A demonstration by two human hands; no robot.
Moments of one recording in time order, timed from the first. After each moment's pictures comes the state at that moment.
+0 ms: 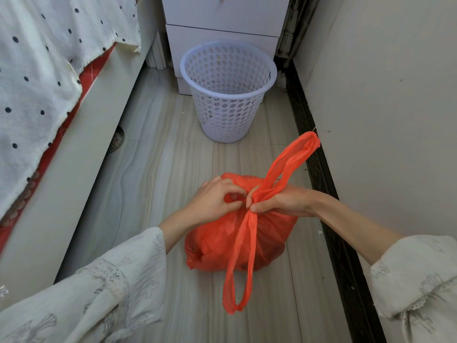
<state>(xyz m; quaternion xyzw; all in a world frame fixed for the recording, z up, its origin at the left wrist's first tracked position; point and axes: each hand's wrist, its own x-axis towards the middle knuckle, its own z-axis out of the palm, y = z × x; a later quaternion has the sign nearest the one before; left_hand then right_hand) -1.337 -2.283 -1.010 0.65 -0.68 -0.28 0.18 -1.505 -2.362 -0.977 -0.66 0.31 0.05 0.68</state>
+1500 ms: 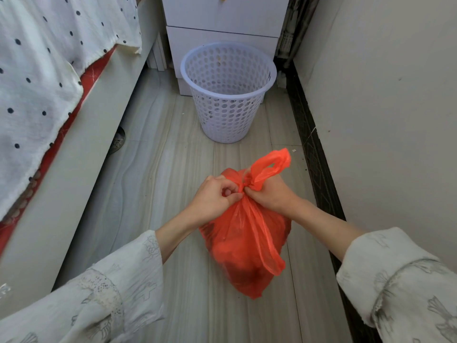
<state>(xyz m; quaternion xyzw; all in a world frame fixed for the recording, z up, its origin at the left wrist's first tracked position) -1.345 -2.282 -1.009 0.71 -0.56 -0.30 0.31 -1.479 -2.357 -1.001 -0.86 0.35 -0.13 0.34</state>
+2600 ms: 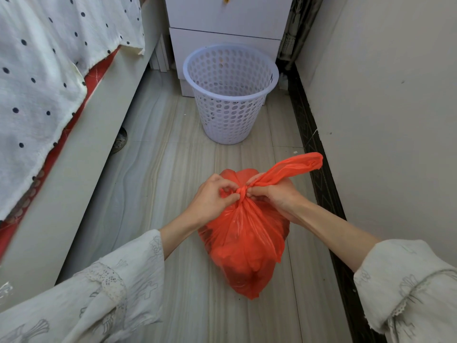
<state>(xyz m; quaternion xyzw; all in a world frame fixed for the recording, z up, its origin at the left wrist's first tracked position) -1.341 -2.278 -1.014 0.71 -0.53 -0.32 0.34 -1.483 -2.352 -0.995 -0.54 0.46 -0.21 0.68</state>
